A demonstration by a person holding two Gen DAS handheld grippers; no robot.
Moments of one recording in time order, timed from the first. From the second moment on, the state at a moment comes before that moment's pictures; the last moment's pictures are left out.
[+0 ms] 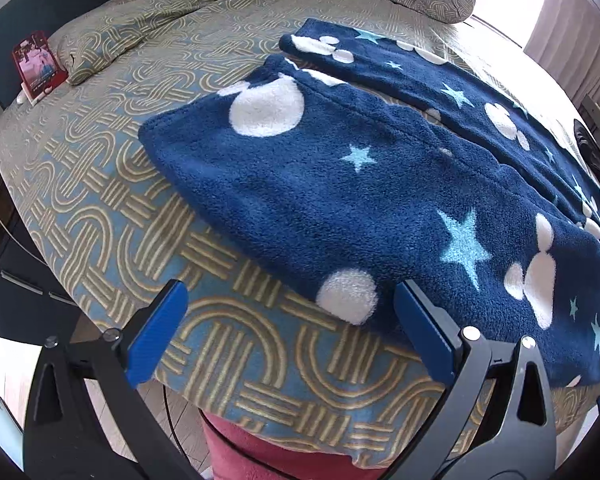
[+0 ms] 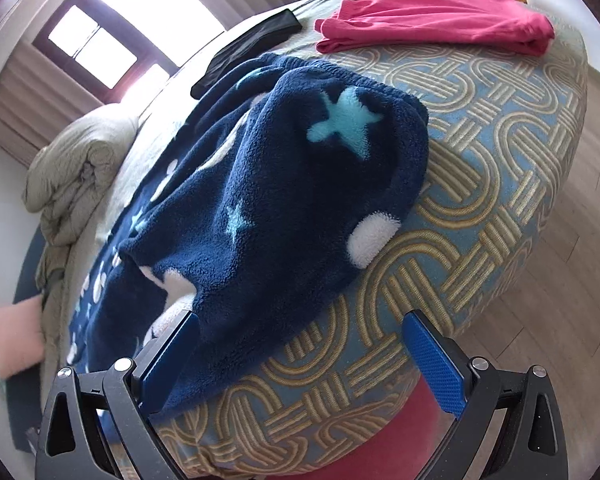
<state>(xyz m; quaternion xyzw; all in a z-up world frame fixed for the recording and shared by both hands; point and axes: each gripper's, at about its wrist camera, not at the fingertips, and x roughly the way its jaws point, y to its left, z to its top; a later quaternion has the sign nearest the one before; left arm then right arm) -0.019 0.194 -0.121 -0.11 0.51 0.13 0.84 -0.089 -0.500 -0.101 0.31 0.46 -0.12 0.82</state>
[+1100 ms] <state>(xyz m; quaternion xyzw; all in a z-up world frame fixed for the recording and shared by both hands) 0.010 0.246 -0.124 -0.27 0.47 0.13 0.83 -0.069 -0.514 -0.114 0.39 0.43 -0.10 0.81</state>
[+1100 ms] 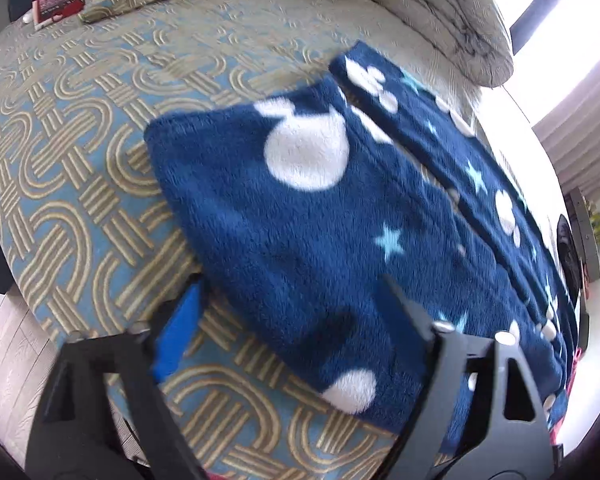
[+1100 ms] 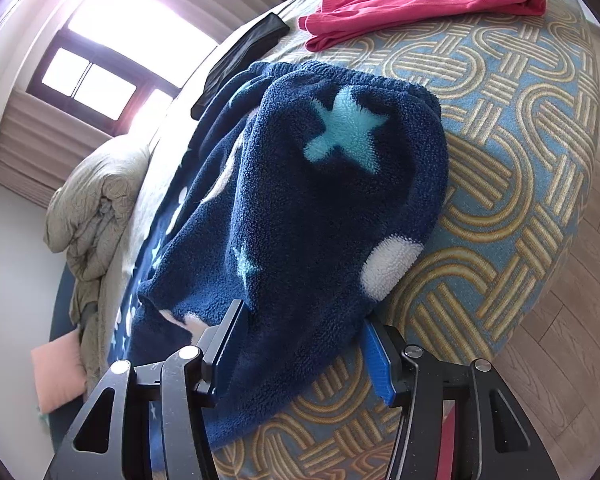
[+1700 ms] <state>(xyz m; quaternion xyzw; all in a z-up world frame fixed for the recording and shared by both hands) 0.017 0.231 -0.082 -0.24 0.45 0.09 0.86 -0.050 -0.497 -0.074 0.35 0.40 -0.05 0.84</state>
